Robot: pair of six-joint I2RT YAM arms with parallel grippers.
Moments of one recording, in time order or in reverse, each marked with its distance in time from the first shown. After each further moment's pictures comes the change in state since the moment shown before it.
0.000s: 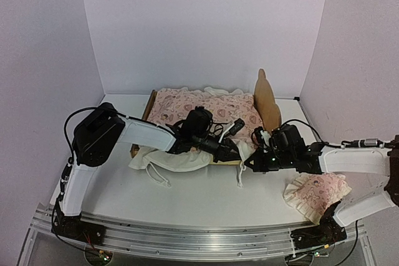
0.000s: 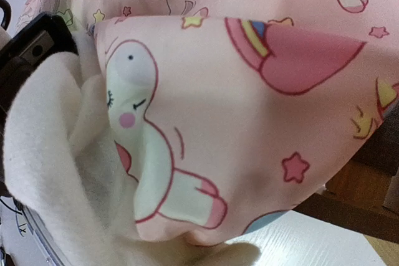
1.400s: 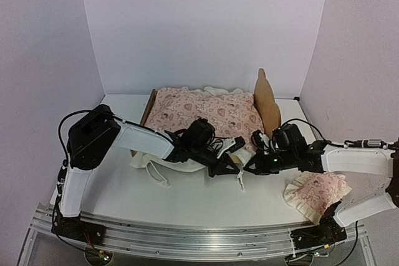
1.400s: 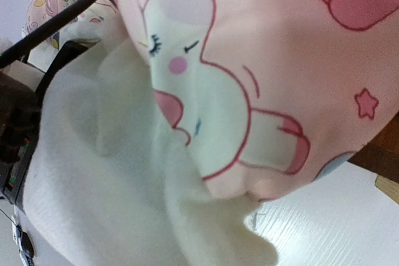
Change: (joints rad) left arm -0.054 -0.073 -0.109 -0.171 -0.205 0.206; right arm 0.000 -0.018 0.018 -0.090 -0.117 0.014
